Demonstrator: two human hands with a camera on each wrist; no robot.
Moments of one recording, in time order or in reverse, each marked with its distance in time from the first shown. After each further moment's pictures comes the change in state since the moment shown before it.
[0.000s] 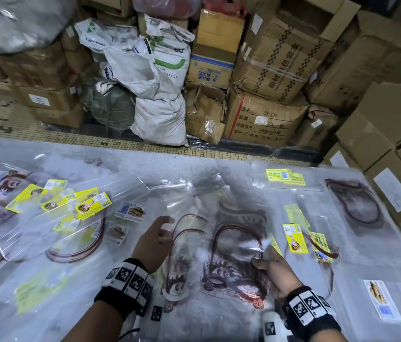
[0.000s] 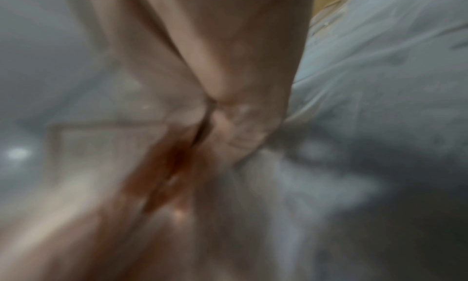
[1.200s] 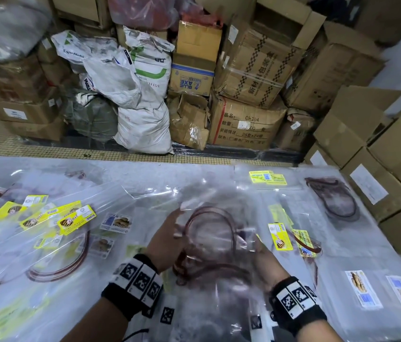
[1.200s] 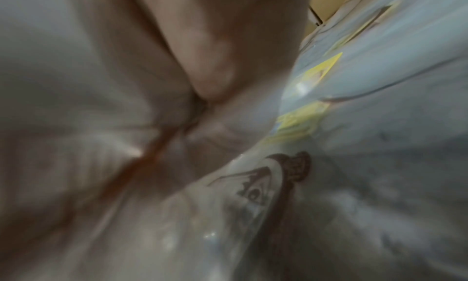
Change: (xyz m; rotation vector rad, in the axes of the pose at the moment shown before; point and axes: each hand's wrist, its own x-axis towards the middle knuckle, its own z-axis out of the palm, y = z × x) left_hand -0.009 0.075 0.023 -0.075 -0.187 0.094; right_hand -0.029 -0.026 0.032 0.159 -0.125 0.013
